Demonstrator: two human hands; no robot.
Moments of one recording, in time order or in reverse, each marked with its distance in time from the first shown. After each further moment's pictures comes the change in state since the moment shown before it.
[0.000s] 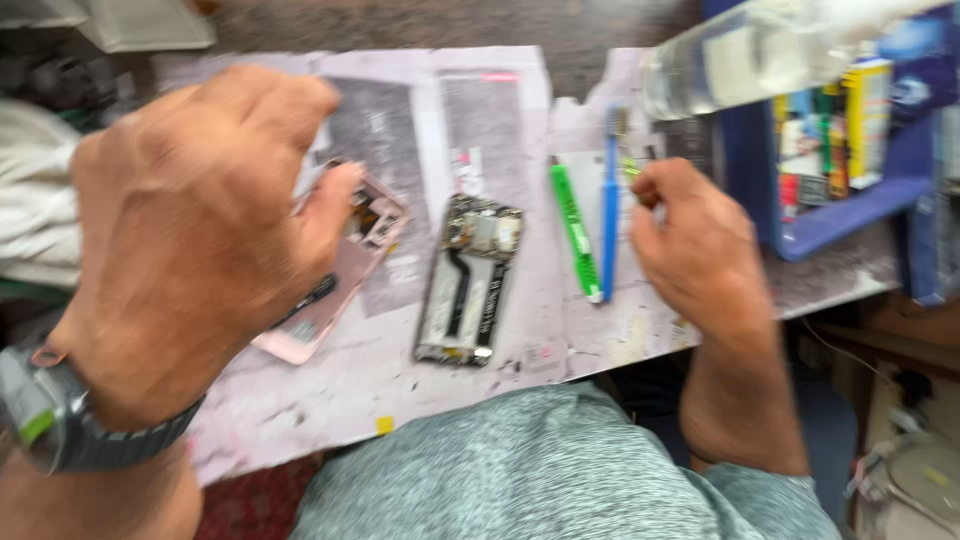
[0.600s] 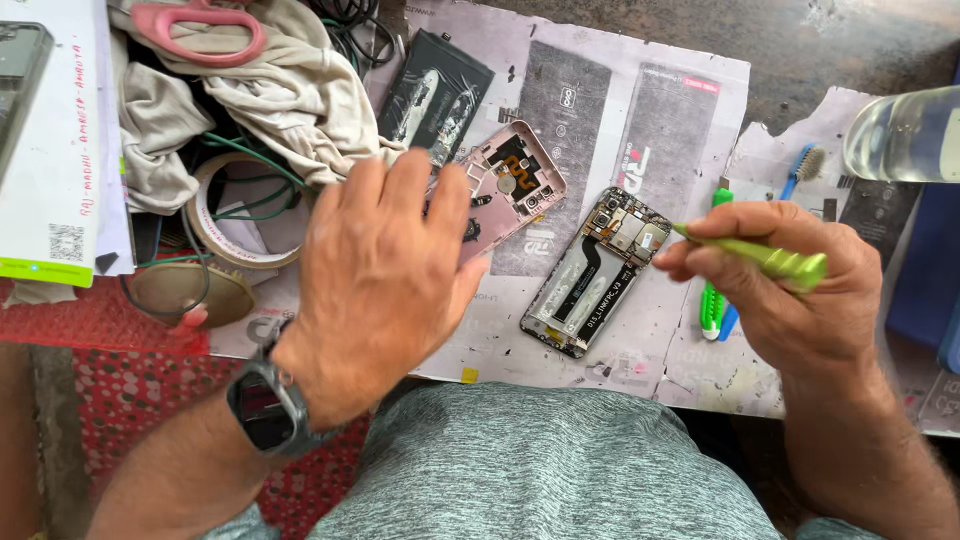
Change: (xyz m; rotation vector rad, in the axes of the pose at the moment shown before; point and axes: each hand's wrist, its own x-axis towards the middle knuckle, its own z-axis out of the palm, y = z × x) left_hand -0.076 0.033 -0.002 0.156 -0.201 -0.307; right_hand 0.027 -0.044 0.016 0.977 -0.372 -0.317
